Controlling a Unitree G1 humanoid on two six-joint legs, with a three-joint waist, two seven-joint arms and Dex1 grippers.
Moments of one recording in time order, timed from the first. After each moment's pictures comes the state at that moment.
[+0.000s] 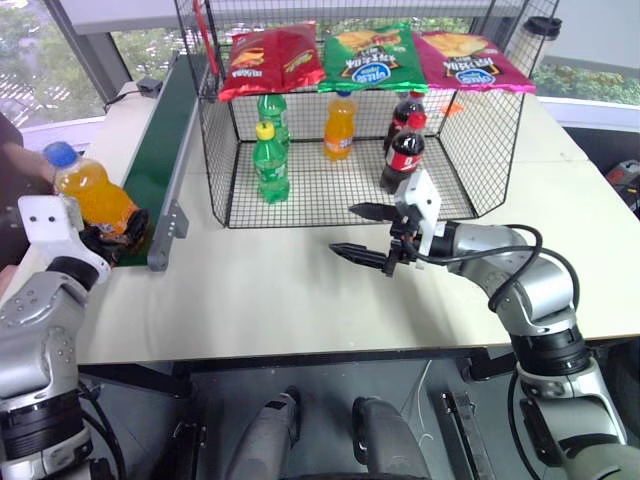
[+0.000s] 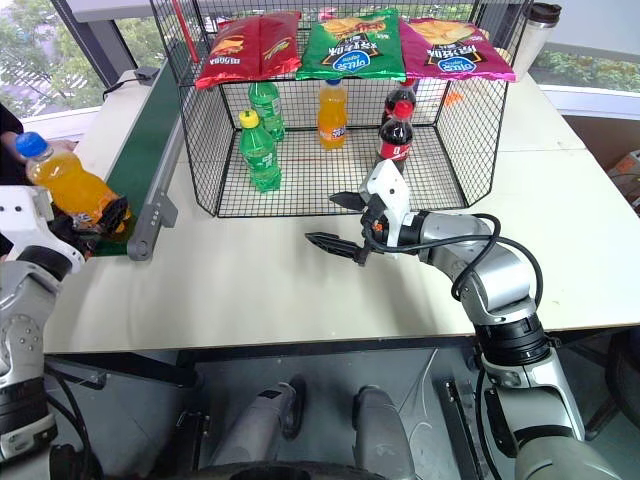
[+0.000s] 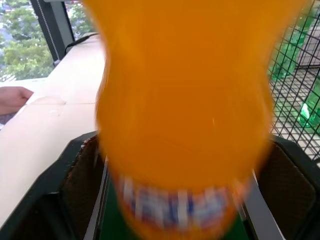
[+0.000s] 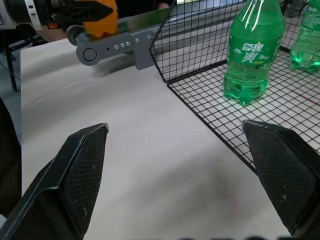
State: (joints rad) left arm -0.18 0.54 0.53 -0.20 -0.44 0.54 -0.33; right arm -0.55 -0.53 0.09 -0.21 0.48 0.65 0.84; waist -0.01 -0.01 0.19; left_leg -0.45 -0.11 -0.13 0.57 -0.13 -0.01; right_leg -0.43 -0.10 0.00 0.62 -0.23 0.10
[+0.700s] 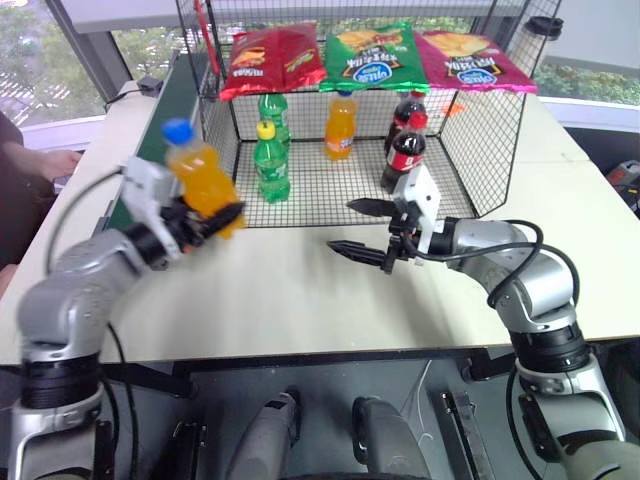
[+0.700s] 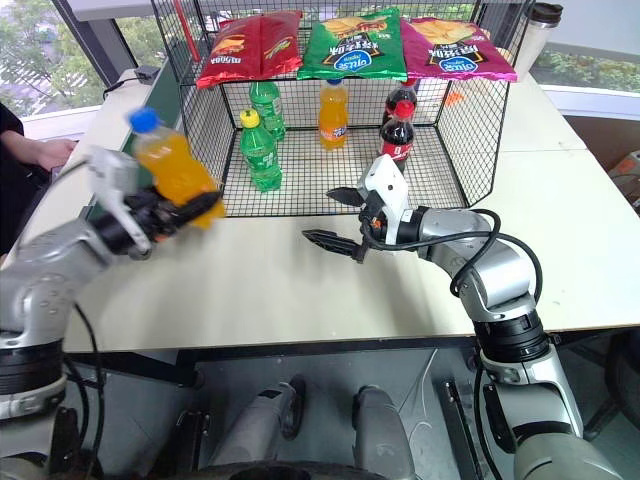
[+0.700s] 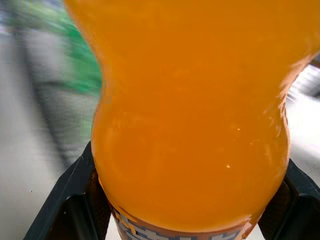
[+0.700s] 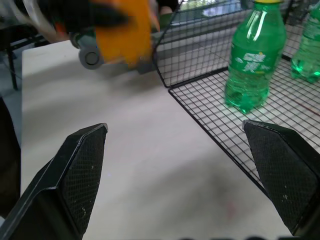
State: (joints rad) left arm -0.43 0.59 0.14 -0.20 -0.64 0.70 -0.65; right arm -0.57 -0.53 0.10 -0.22 0.48 0.66 0.86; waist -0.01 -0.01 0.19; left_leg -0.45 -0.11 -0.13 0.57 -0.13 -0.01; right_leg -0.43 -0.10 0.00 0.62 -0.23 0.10
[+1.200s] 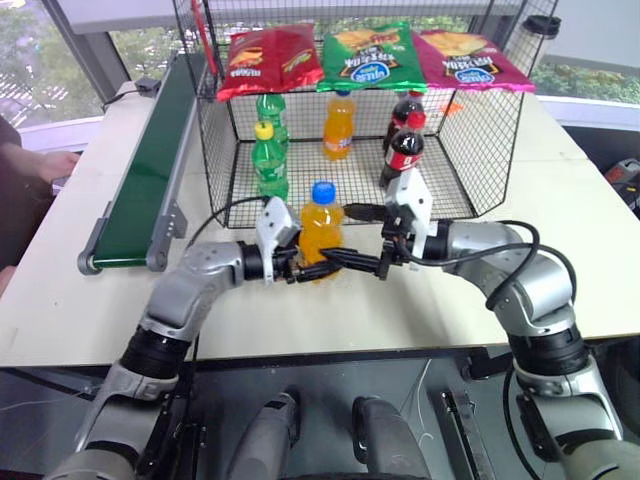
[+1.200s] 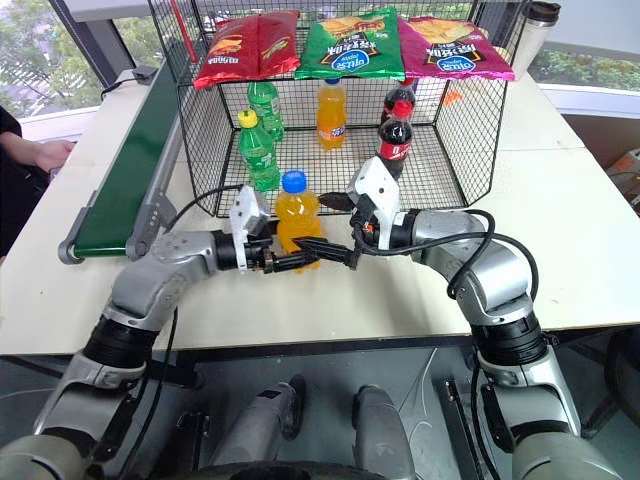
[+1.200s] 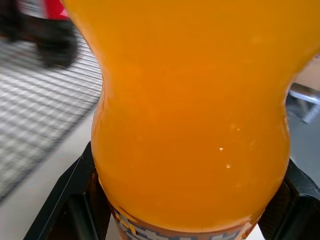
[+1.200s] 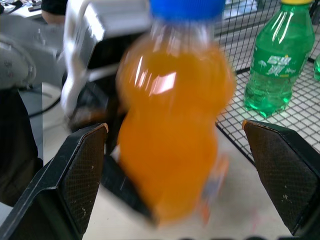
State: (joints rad) left arm -0.52 0.43 -0.23 -0.08 -0.43 0.51 -0.89; right arm -0.59 -0.51 0.11 -0.28 0.51 0.71 0.84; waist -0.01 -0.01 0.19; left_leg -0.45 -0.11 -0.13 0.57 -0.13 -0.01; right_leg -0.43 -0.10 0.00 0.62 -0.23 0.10
